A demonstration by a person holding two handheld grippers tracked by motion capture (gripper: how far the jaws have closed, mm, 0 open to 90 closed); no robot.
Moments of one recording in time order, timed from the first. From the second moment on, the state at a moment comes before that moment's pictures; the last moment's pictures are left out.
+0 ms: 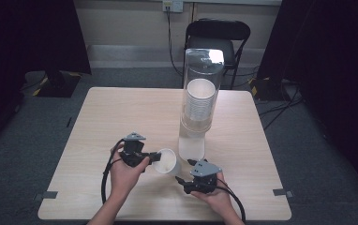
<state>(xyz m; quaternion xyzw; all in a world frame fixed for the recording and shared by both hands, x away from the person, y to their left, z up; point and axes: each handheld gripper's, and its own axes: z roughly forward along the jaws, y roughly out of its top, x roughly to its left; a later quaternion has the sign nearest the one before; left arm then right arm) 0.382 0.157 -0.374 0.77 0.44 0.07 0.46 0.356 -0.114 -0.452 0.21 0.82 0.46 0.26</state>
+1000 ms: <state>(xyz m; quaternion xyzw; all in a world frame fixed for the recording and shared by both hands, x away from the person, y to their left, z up) 0.420 0.223 -0.386 0.74 0.54 0.12 0.38 0.381 -0.157 -0.445 0.40 0.75 0.45 0.28</state>
